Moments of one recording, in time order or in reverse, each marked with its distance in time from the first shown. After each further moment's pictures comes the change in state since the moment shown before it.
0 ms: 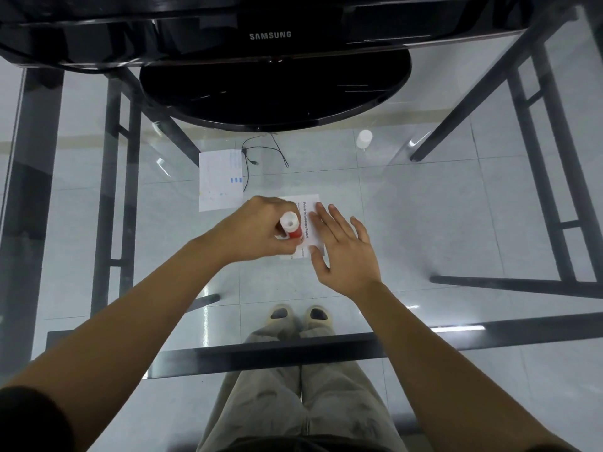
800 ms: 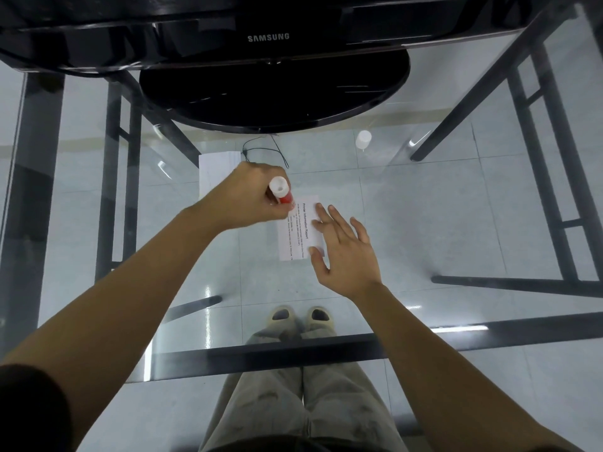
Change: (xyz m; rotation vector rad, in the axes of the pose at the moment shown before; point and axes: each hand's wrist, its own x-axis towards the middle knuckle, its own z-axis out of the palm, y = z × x) left_hand 0.025 -0.012 -0.029 0.044 0.100 -0.030; right_hand -0.001 0.000 0.001 0.061 0.043 0.013
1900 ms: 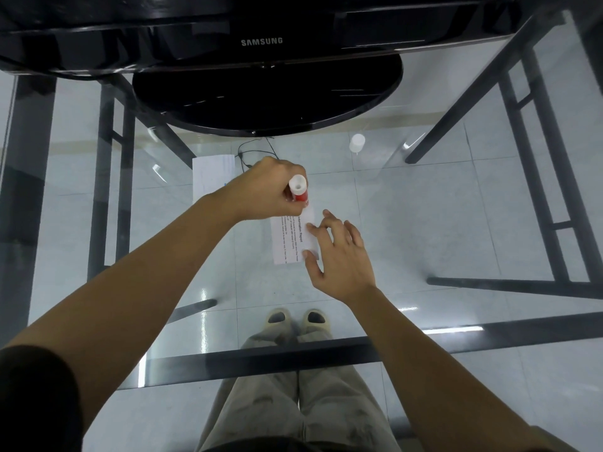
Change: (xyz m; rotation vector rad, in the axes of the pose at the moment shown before) left_hand 0.030 0.011 0.009 0.039 -0.107 0.031; right_hand -0.001 -0.003 -0.005 -0.008 0.010 0.020
